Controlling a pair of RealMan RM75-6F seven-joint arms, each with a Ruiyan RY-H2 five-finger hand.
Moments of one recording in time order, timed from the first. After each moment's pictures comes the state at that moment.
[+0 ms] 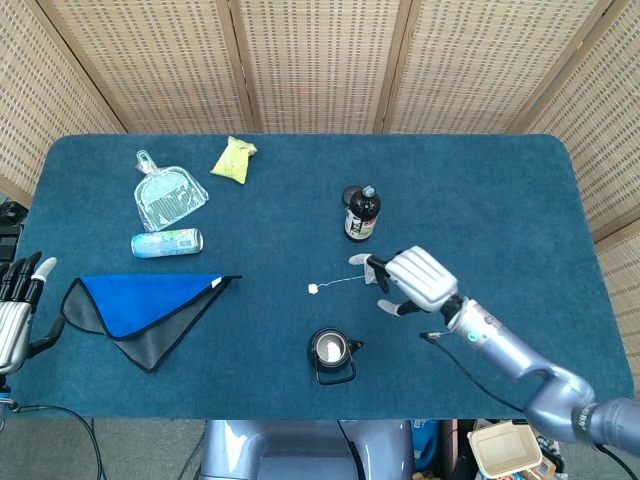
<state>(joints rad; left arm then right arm) -0.14 -1.12 -0.09 -1.61 1.45 1.44 0.14 0.75 -1.18 0.21 -1.64 -1.57 0.84 0.23</state>
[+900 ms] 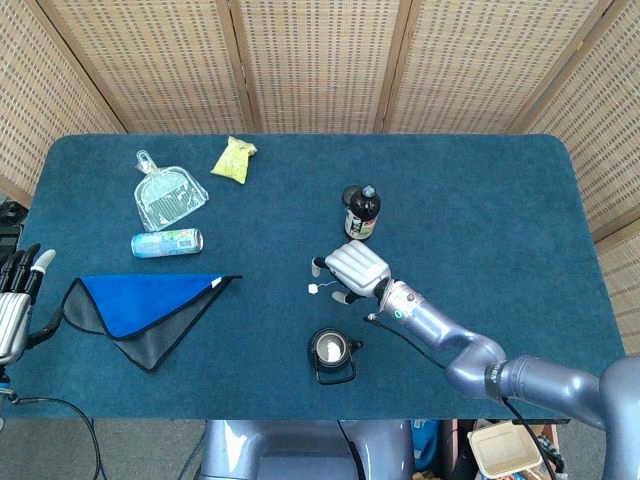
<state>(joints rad) -0.17 -1.11 -0.10 -1.60 1.42 1.42 0.15 0.98 -1.47 0.23 -1.40 -1.30 0.65 -0.04</state>
